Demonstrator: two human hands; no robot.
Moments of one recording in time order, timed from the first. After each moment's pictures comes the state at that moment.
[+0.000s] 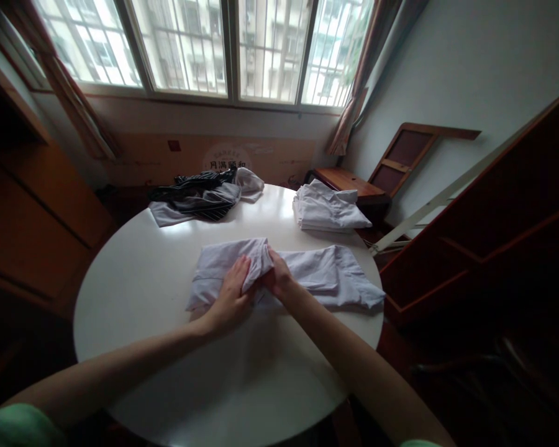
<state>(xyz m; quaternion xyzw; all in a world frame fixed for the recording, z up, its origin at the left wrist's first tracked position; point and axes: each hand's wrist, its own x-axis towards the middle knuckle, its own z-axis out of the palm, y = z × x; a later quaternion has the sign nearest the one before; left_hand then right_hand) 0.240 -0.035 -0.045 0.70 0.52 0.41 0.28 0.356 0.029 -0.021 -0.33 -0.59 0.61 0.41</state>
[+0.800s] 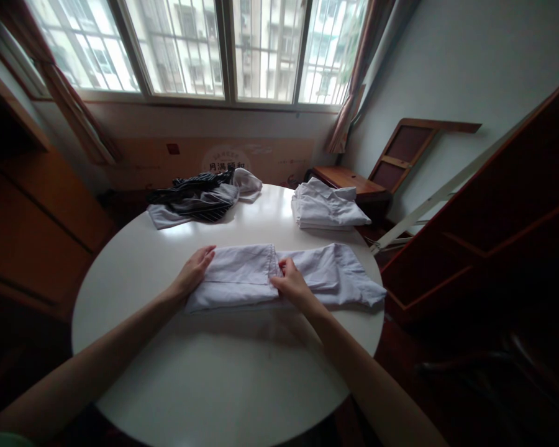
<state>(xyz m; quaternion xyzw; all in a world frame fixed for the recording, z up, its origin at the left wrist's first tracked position) 0.152 0.016 -0.047 0.66 0.63 0.36 0.18 0.405 0.014 -0.037 -0.57 -0.60 0.45 0.33</state>
